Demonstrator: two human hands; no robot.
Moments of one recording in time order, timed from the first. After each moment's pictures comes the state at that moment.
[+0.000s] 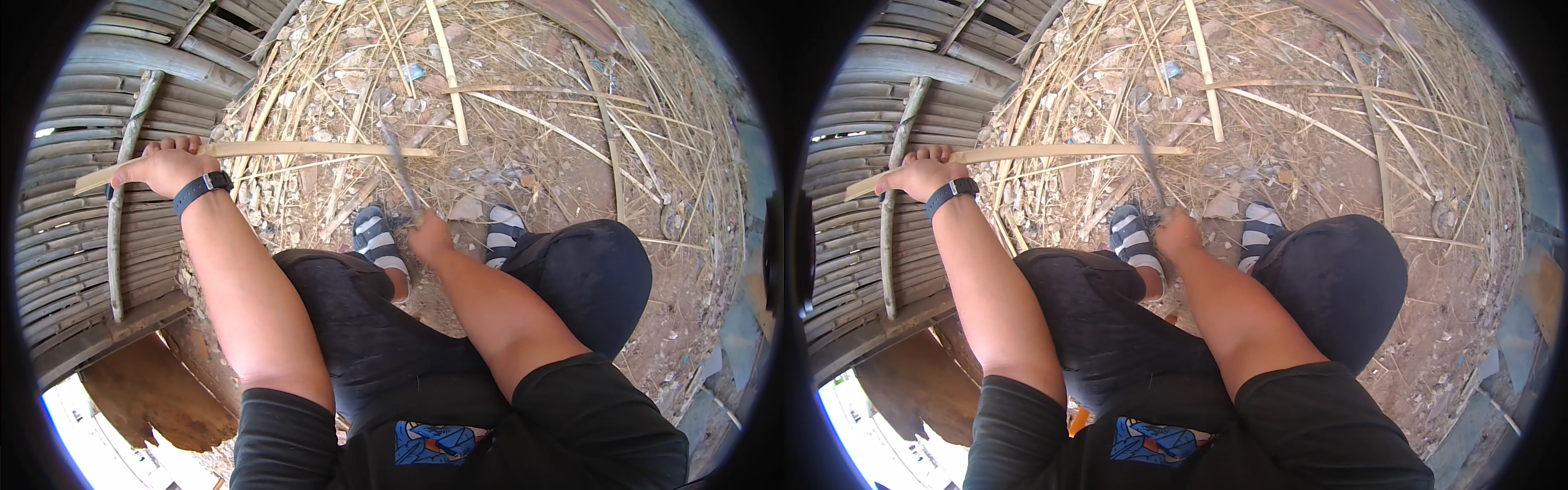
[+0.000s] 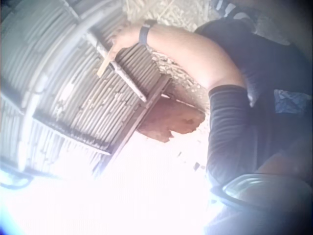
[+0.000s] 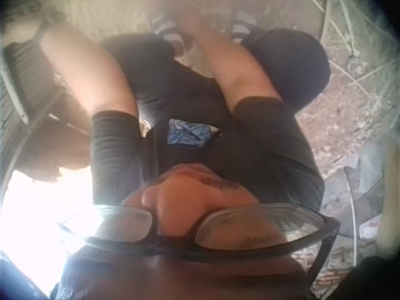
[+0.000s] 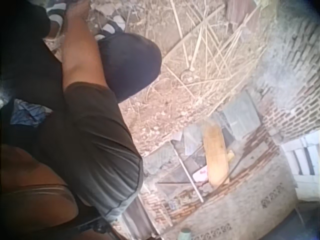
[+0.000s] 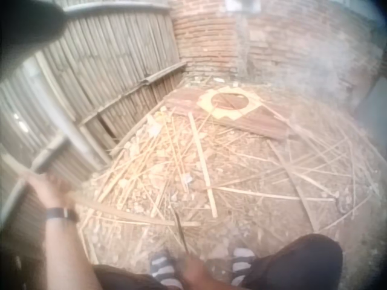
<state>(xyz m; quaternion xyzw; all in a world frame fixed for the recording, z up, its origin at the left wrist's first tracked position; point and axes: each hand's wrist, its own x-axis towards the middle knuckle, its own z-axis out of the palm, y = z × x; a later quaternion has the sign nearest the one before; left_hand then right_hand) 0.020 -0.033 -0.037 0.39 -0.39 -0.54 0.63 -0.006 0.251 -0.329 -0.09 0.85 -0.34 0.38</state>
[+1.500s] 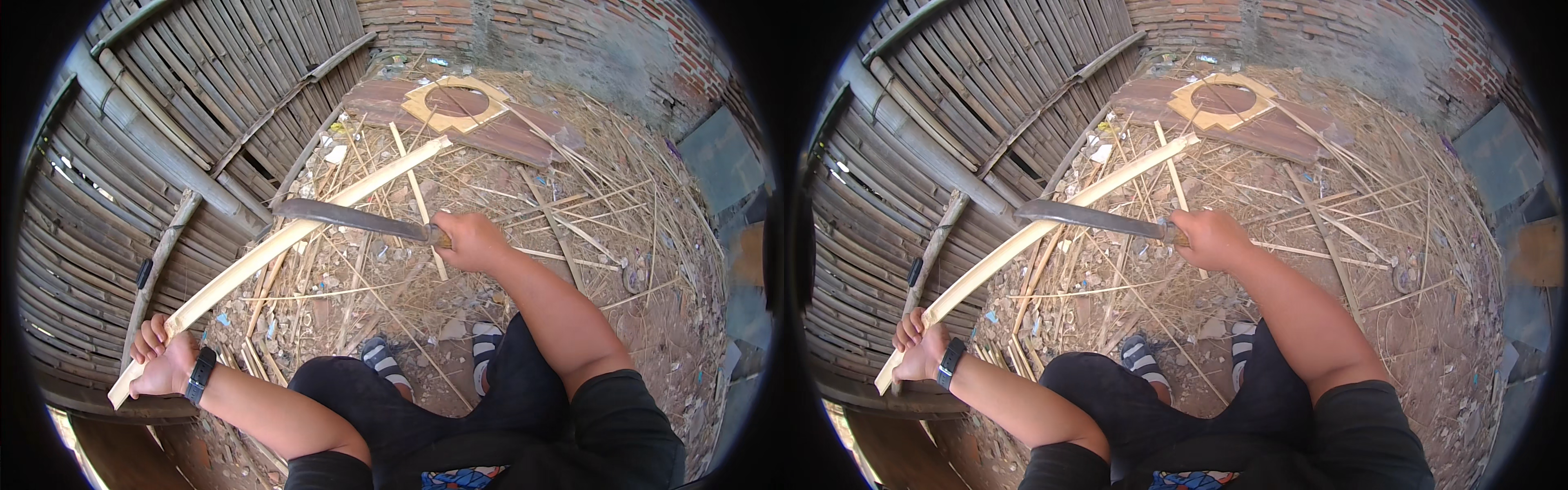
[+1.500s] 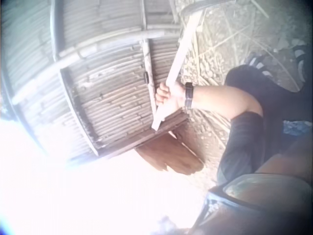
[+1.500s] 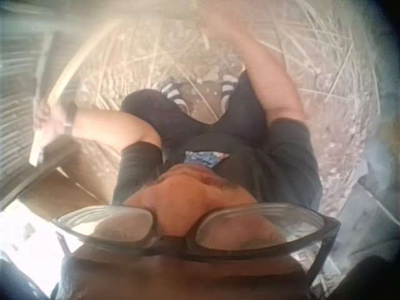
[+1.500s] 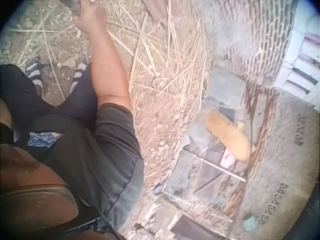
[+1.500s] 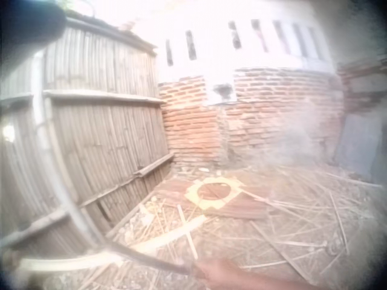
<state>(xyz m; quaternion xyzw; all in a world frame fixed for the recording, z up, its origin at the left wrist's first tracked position) 0.192 -0.024 0.070 -0.05 -0.23 -0.66 0.71 -0.173 0.283 -0.056 -0.51 0.82 -0.27 -0.01</state>
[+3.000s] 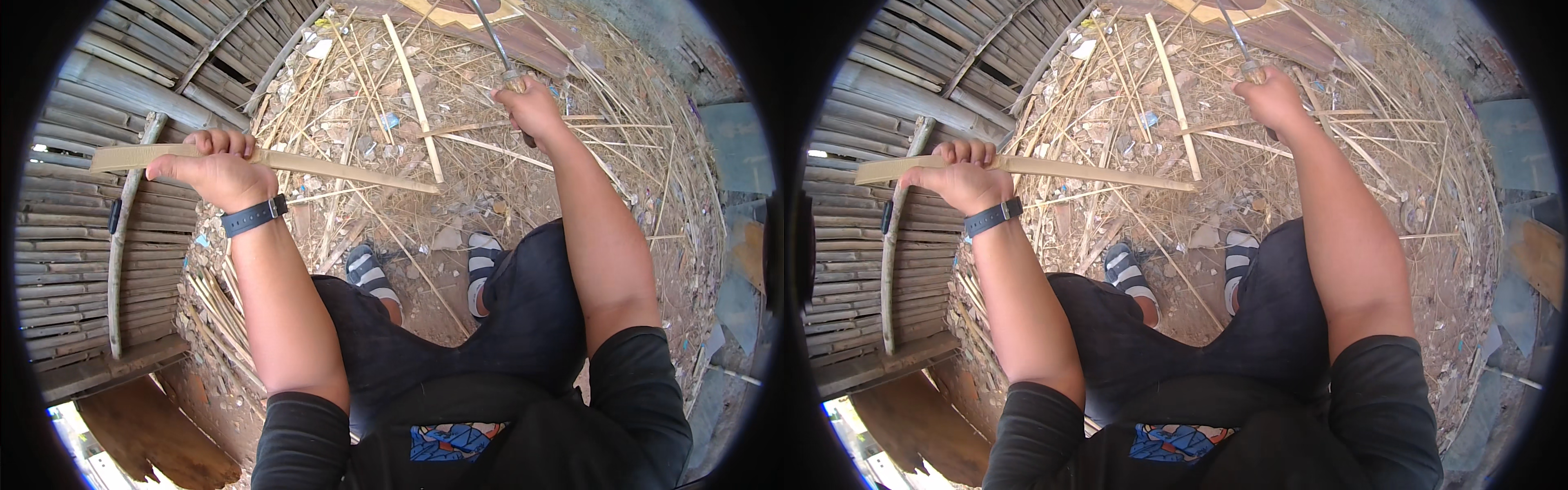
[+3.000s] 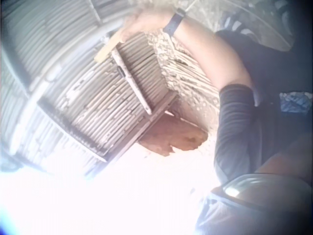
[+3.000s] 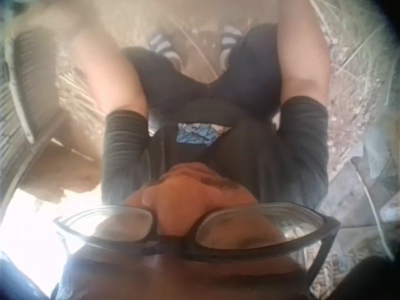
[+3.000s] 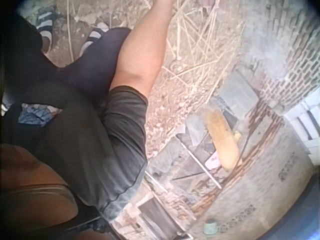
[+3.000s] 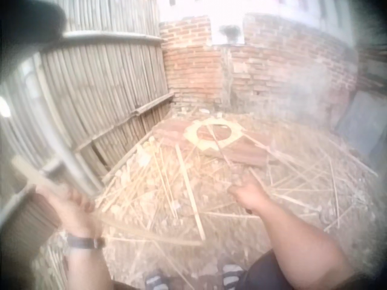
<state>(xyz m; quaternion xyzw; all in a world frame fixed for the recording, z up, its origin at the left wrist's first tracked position) -0.009 0.050 0.002 0.24 -0.43 -0.65 0.58 -0.248 0.314 -0.081 -0.13 0.84 -0.51 0.15</state>
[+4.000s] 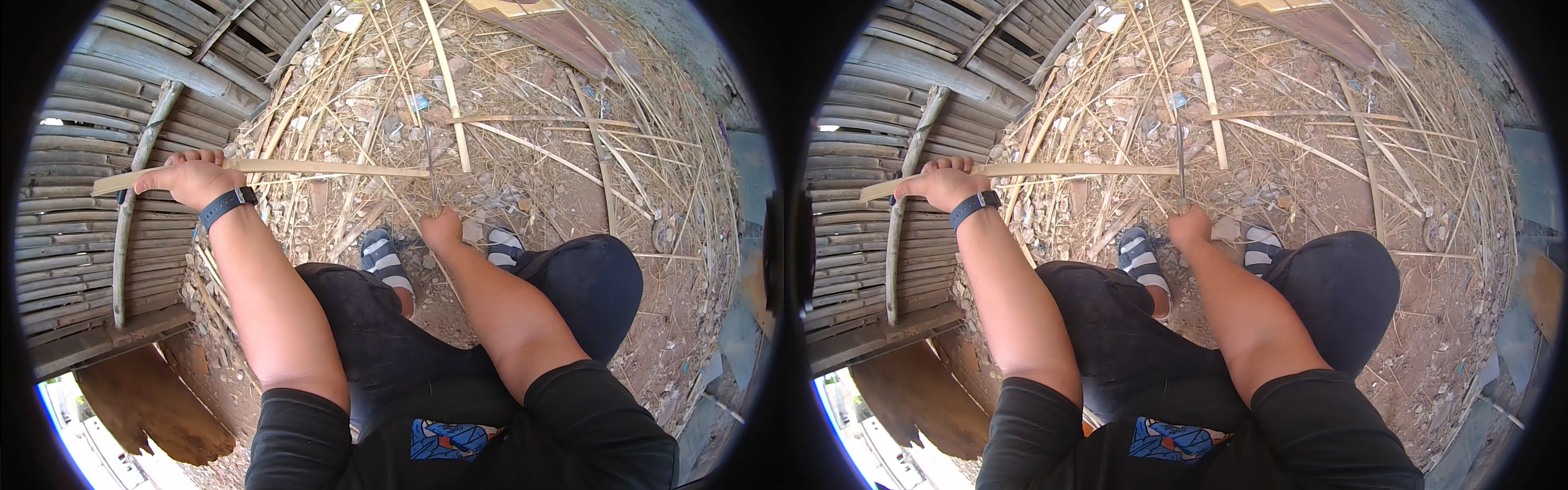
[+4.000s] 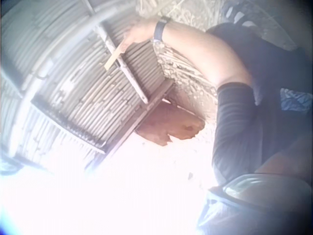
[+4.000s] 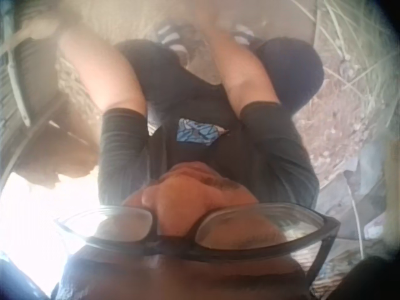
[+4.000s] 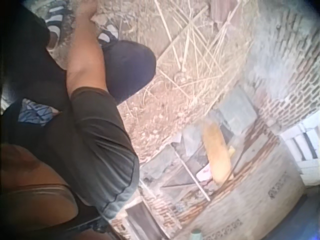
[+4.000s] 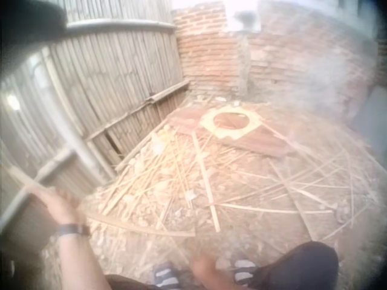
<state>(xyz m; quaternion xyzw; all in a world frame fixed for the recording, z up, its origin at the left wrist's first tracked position) 0.029 -0.021 -0.018 0.39 -0.38 -0.52 0.65 -0.043 0.224 -0.306 -0.01 0.89 -0.36 0.29</state>
